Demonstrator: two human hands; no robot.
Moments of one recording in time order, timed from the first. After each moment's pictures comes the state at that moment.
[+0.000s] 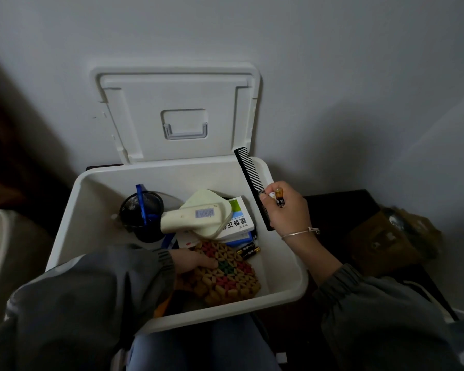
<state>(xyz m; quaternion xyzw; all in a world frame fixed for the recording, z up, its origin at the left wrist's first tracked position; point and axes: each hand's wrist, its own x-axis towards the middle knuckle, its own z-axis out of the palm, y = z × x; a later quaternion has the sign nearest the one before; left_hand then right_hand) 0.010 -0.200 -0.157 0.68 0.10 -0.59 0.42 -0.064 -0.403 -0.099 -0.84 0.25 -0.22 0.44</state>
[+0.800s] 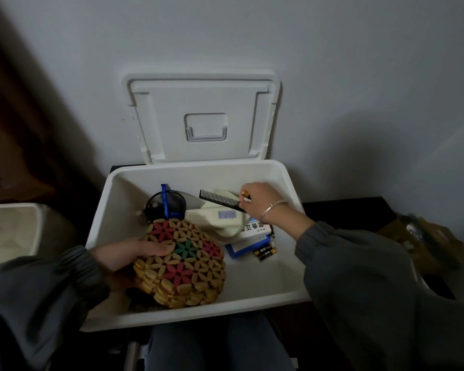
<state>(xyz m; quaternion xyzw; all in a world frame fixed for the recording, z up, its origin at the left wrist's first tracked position) 0.028 -0.088 -0.074 0.58 0.06 -0.57 0.58 0.005 -0.370 -0.095 -0.97 0.11 0.06 0.22</state>
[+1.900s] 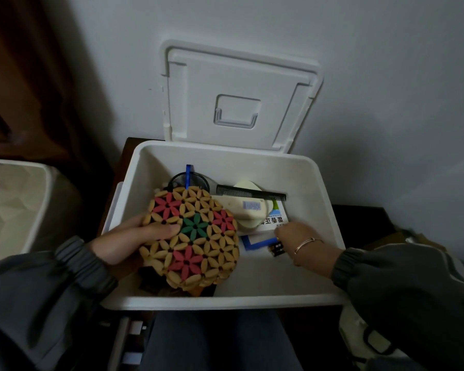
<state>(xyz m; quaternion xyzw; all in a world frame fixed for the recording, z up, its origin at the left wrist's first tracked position) 0.029 -0.050 -0.086 0.53 -0.02 -0.49 0.69 -0.044 -0.373 -0.161 -0.96 0.07 0.28 -0.02</state>
